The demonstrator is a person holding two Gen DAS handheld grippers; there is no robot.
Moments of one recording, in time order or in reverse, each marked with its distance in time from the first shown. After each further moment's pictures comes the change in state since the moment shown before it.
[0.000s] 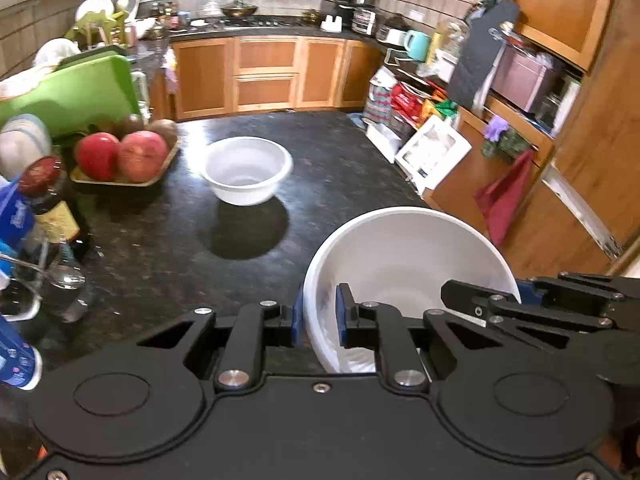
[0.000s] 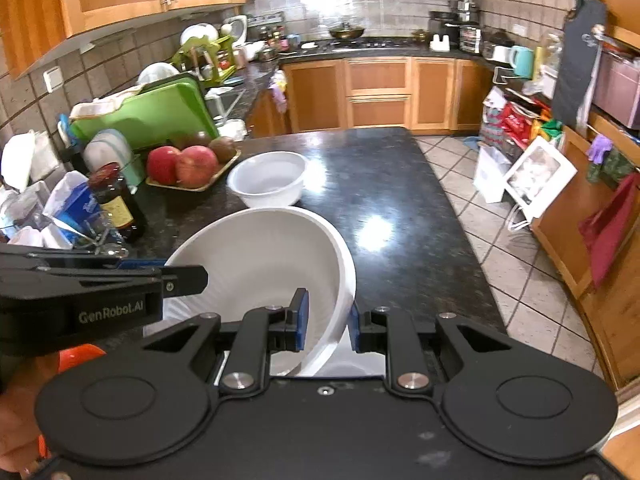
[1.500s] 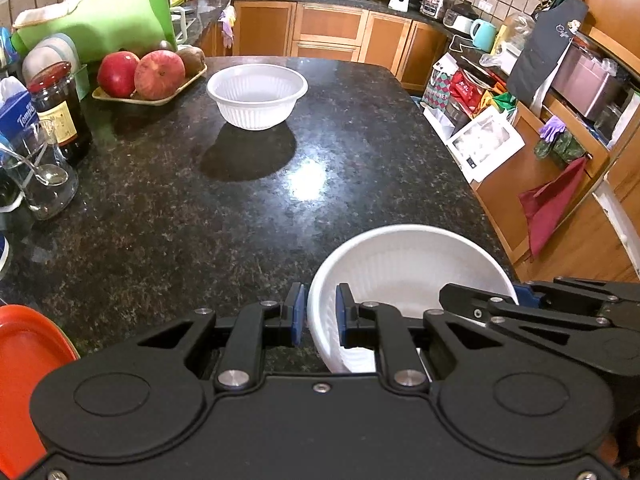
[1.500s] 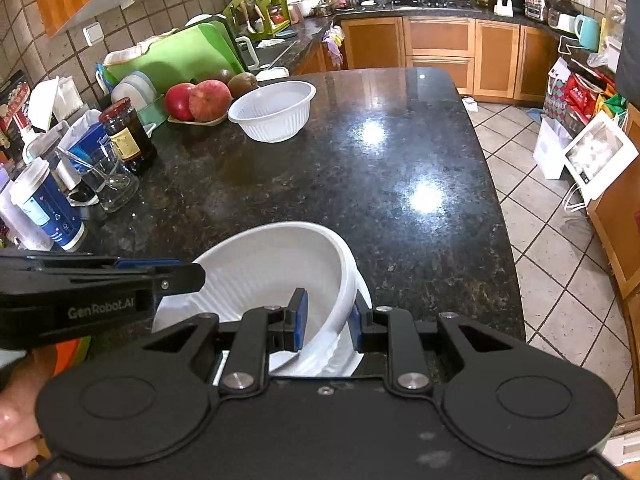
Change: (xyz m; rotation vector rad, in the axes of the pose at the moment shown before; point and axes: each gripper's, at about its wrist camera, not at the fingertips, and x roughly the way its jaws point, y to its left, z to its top) left arm 0.041 -0.047 -0.038 -0.183 0.058 0.158; right arm 0.067 -0.065 -0.028 -0.088 0.135 0.206
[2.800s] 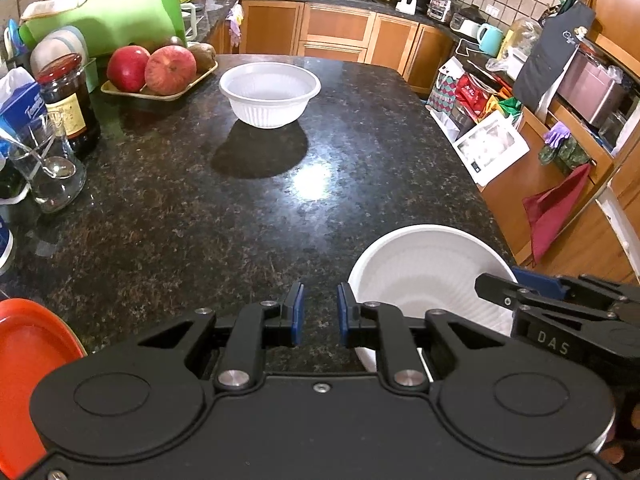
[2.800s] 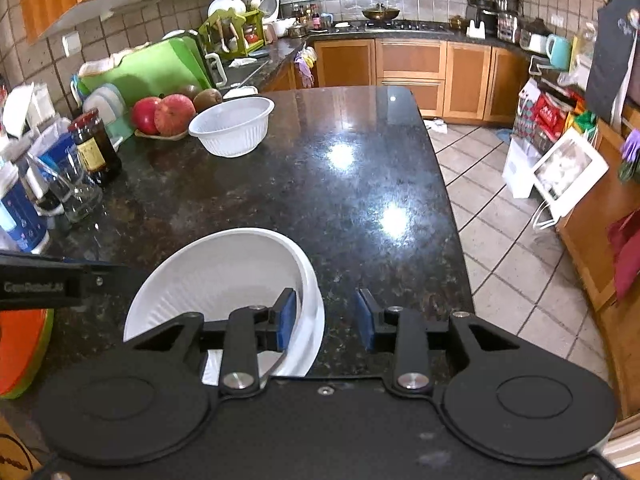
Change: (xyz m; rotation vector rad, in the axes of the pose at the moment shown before) left arm -0.002 0.007 -0.001 -0.027 -0.001 0.008; right arm 0.005 -0.021 -0.009 0.010 -0.082 -0.086
